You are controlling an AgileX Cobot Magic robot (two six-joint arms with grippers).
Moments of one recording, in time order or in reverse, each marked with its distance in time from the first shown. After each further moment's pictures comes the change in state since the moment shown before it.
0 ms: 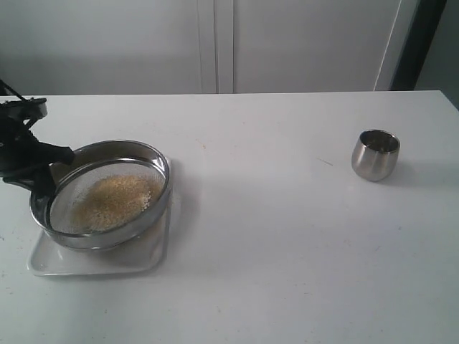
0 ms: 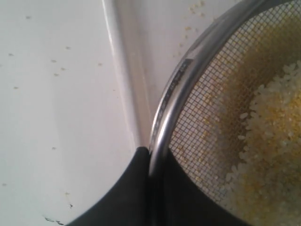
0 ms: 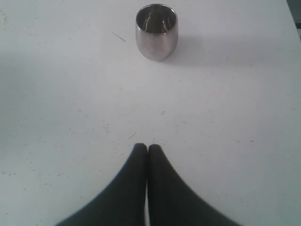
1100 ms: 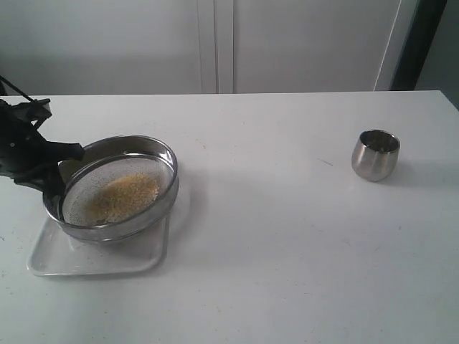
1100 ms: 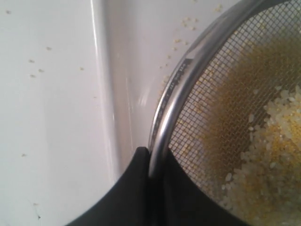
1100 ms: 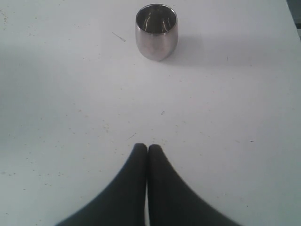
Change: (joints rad) left arm -0.027 0.017 0.000 -0.041 -0.025 -0.068; right arm 0.000 0.000 0.000 0.000 0.000 0.000
